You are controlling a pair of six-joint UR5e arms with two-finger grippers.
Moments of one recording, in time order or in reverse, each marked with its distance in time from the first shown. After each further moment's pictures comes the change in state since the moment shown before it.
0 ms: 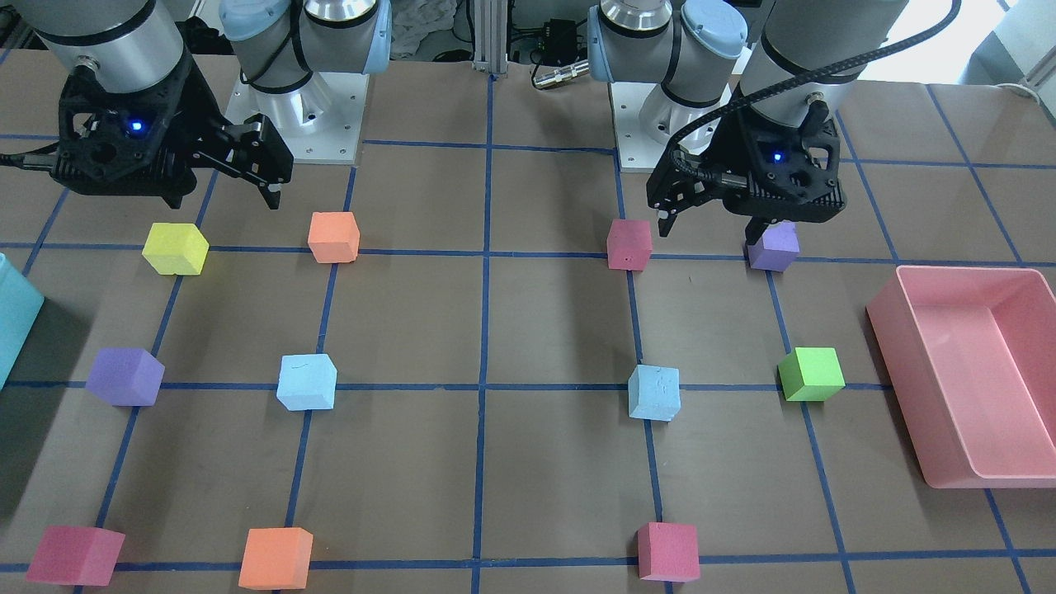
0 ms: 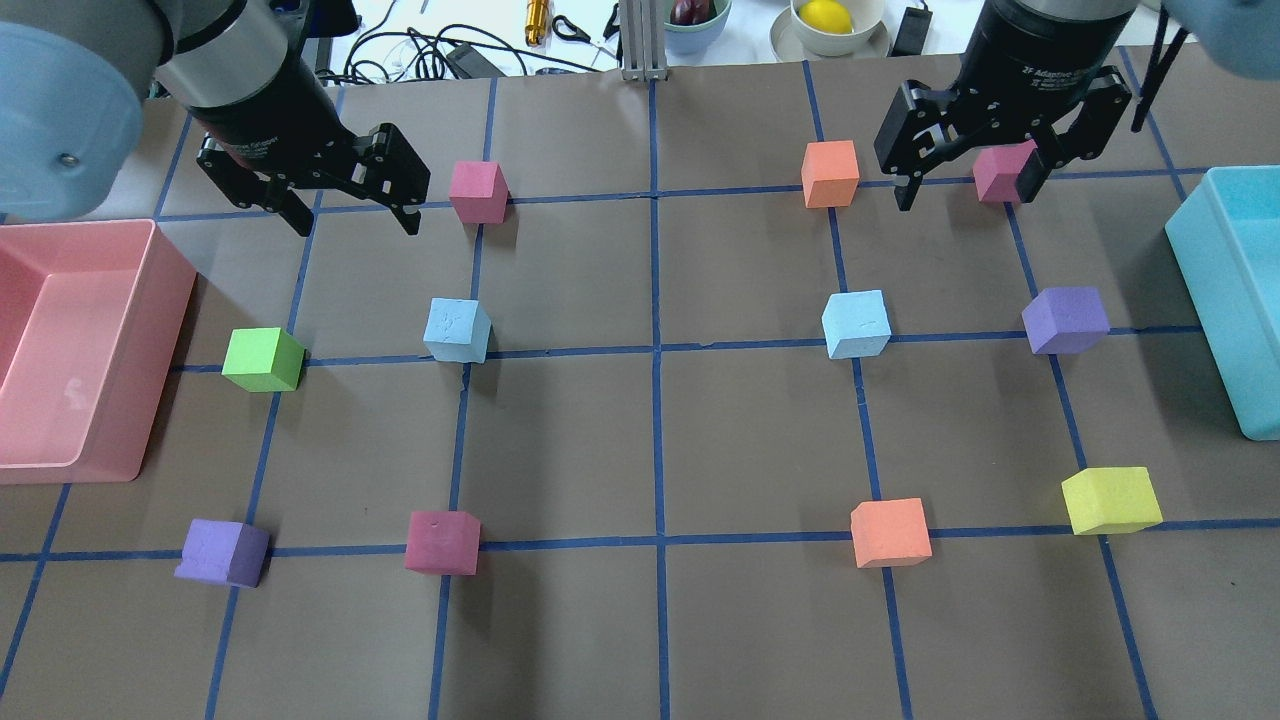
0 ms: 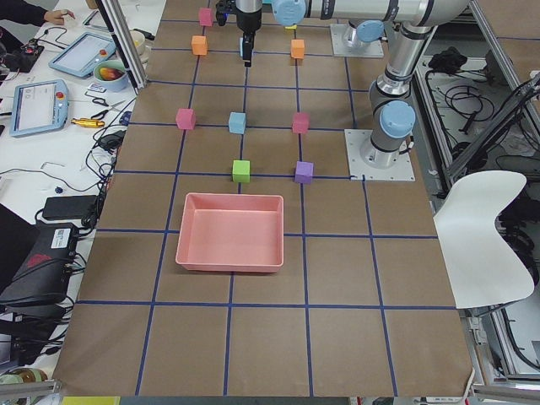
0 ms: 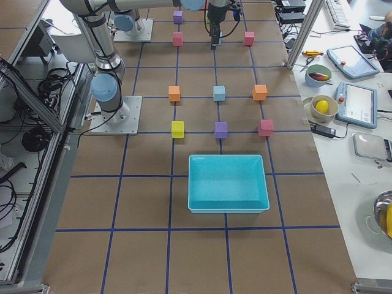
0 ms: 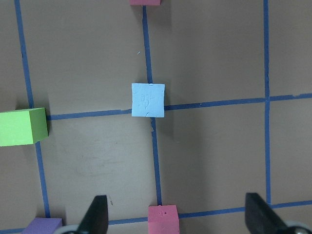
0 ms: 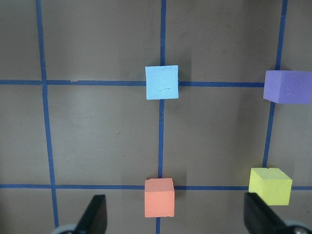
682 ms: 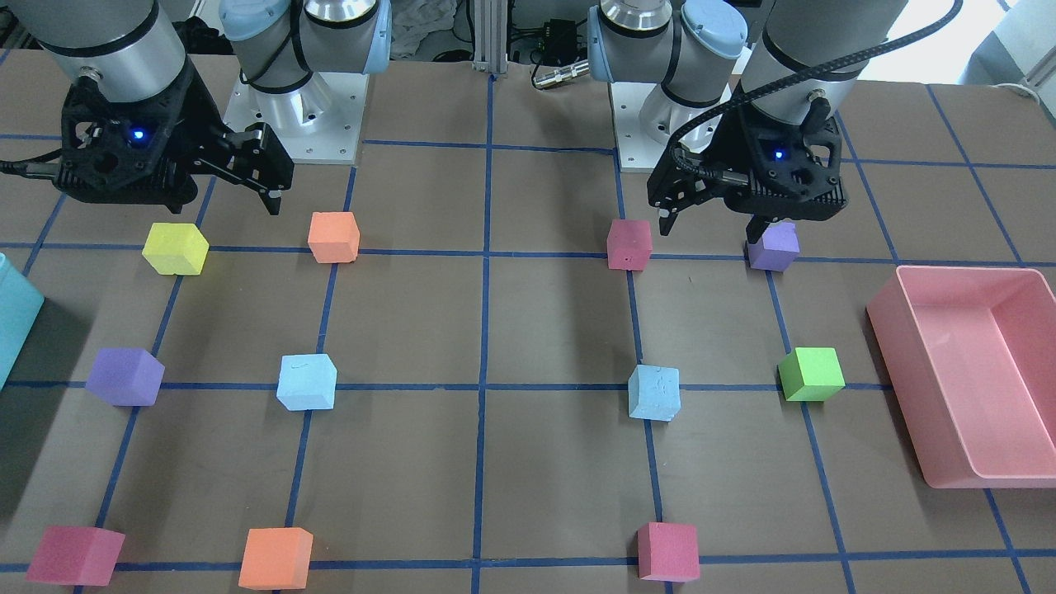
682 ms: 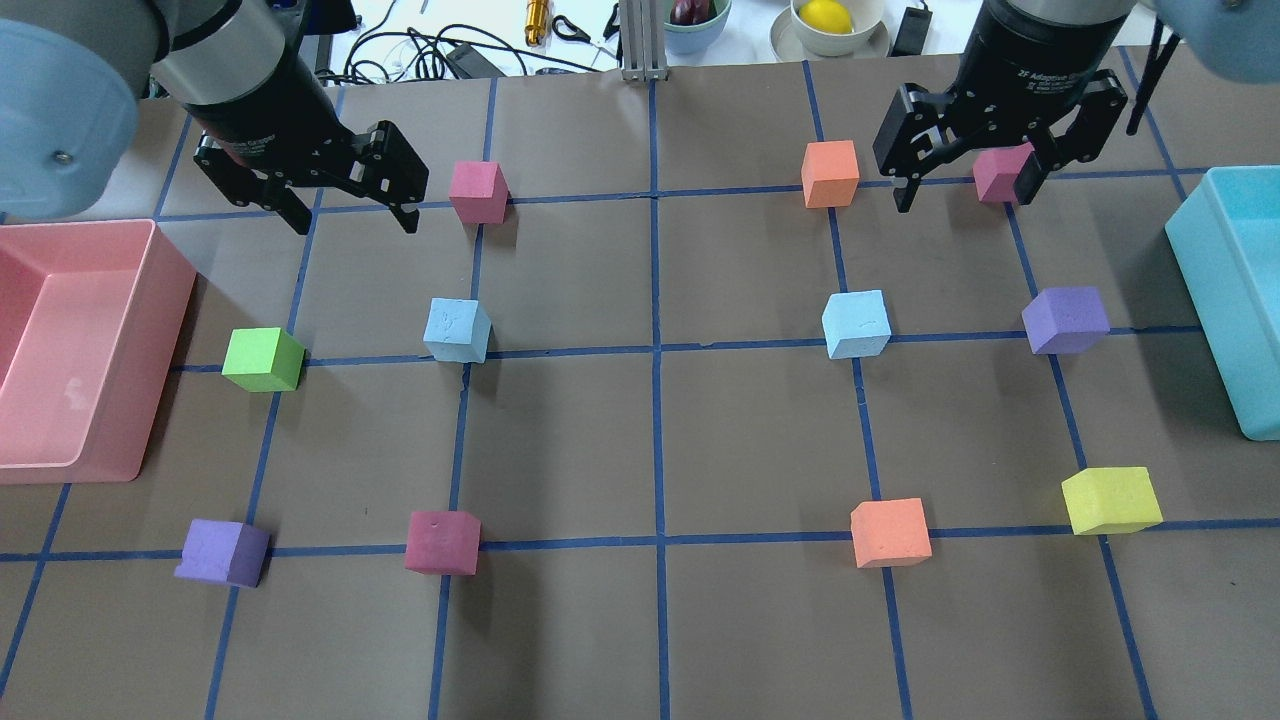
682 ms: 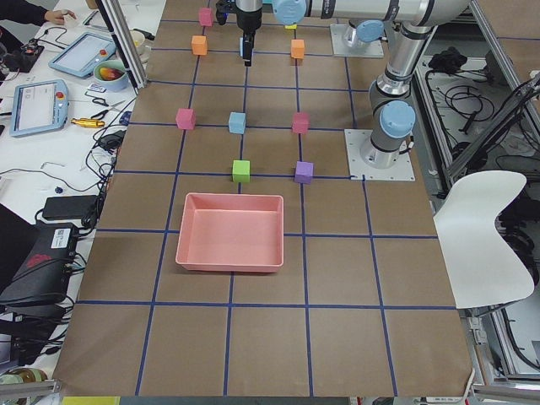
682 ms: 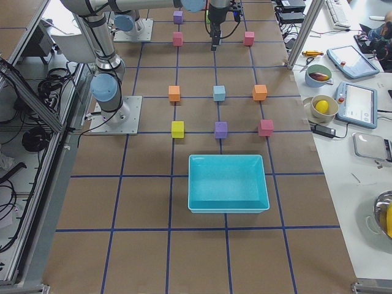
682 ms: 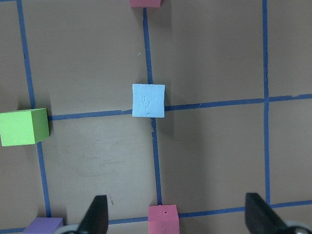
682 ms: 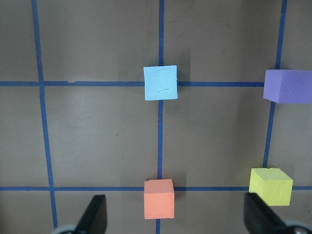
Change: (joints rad) left arm 0.000 -0.001 0.003 -0.004 0.001 0.000; right arm 0.000 0.009 0.007 -0.009 -0.003 0.008
